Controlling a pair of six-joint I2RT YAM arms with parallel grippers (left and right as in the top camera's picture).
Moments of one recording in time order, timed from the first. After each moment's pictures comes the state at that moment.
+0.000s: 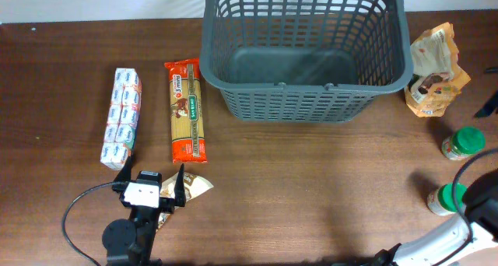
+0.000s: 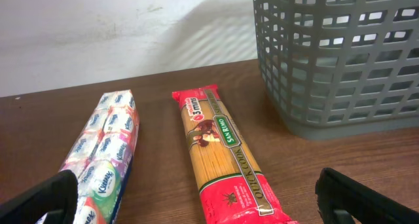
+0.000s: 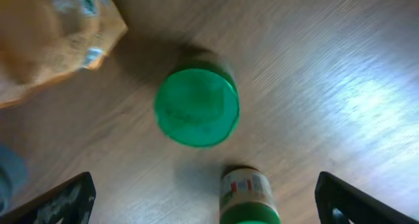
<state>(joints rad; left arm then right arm) 0.06 0.01 0.07 -0.19 0.18 0.11 -0.76 2.06 2.00 -1.46 -0.06 0.05</state>
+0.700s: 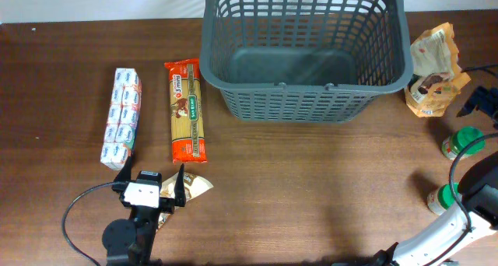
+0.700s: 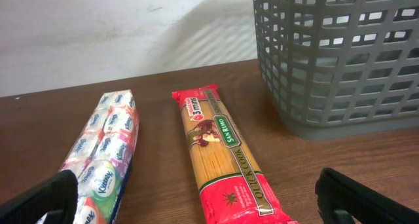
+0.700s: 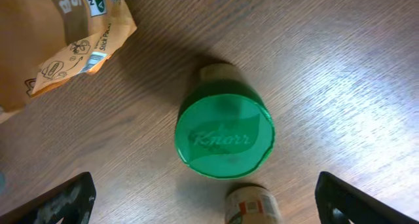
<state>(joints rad) 0.06 0.01 0.07 -0.19 0.18 0.11 -0.69 2.11 2.00 -1.42 0.00 0.04</state>
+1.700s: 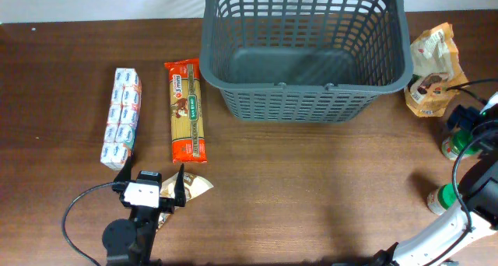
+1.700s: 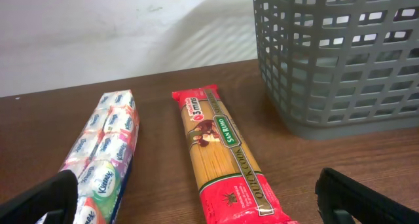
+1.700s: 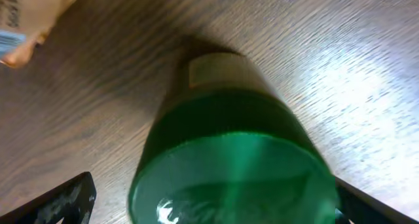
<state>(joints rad) 0.06 0.01 0.07 -0.19 0.18 0.11 -0.69 2.11 1.71 -1.19 0.00 0.03</state>
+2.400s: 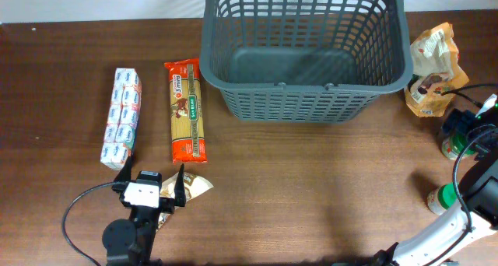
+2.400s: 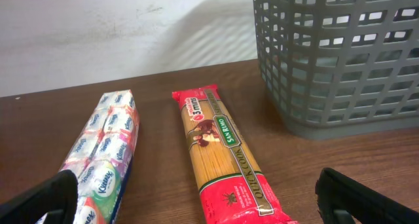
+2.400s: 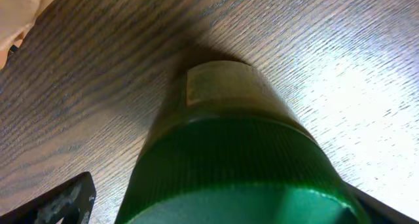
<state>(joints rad) 0.06 0.01 0.07 -0.19 0.18 0.11 -0.69 2.11 1.66 -1.13 0.00 0.02</state>
